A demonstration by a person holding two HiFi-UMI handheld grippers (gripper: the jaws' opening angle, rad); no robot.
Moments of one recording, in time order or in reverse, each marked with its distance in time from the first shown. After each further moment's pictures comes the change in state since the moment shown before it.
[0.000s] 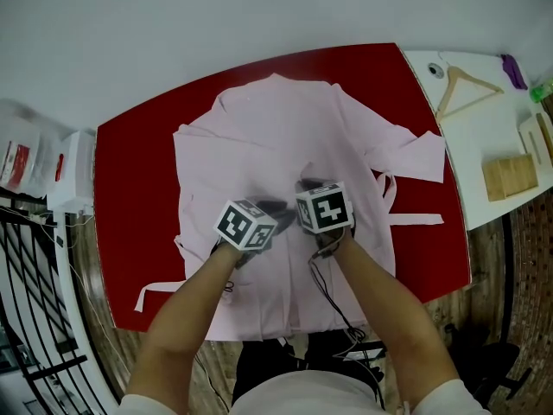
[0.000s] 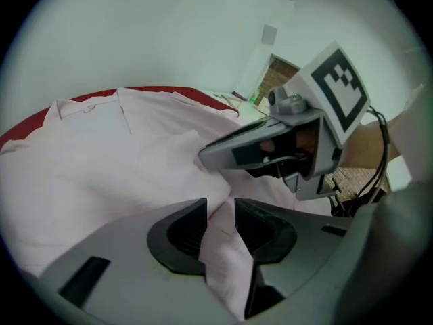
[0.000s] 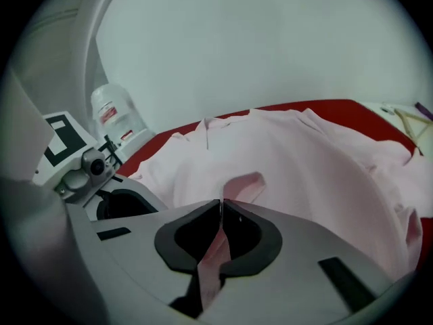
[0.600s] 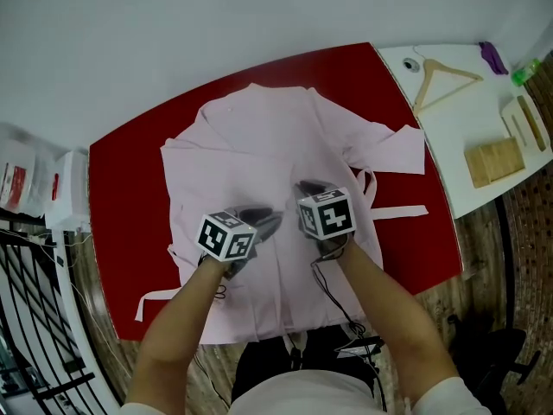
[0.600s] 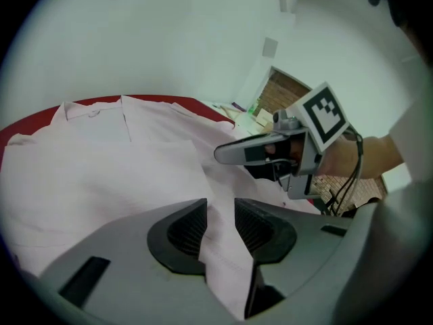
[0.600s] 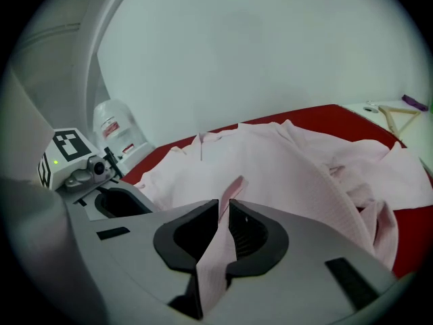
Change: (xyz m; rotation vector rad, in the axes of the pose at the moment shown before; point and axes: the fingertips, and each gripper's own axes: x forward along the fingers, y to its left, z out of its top) left arm -0.018 -0.018 0.010 -0.042 -0.083 -0.018; right arm -0.036 -0.024 -0.002 0.057 -0.108 0.010
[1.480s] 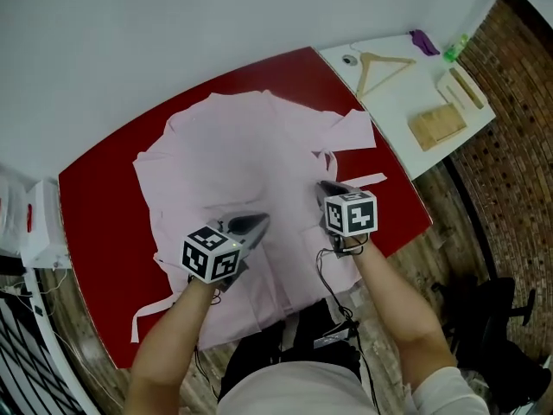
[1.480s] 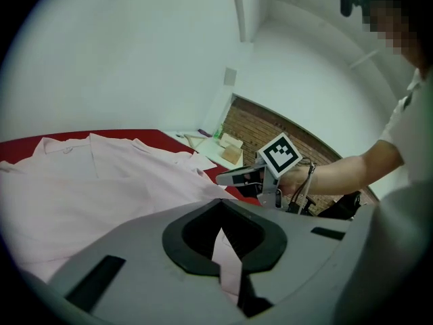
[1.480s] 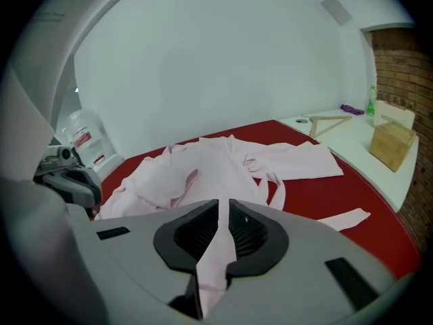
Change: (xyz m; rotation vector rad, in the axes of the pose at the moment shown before) left arm -0.057 -0.093 0.025 0.156 -0.223 -0.202; right arm -0.120 -0.057 -0.039 0.127 -0.109 -0.295
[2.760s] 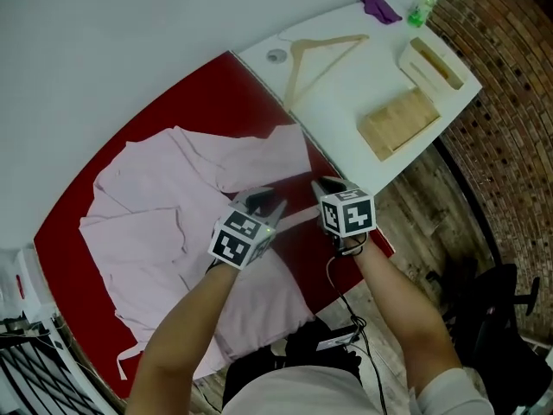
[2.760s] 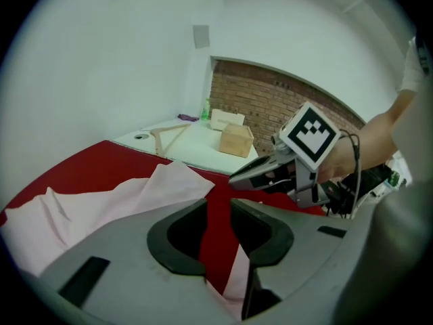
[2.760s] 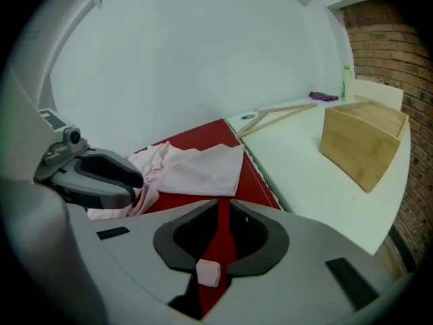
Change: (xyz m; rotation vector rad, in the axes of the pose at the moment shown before) left arm 0.274 -0.014 0.082 0.285 0.192 0.067; right arm -0.001 -0.224 0.012 0.099 0.015 -0.060
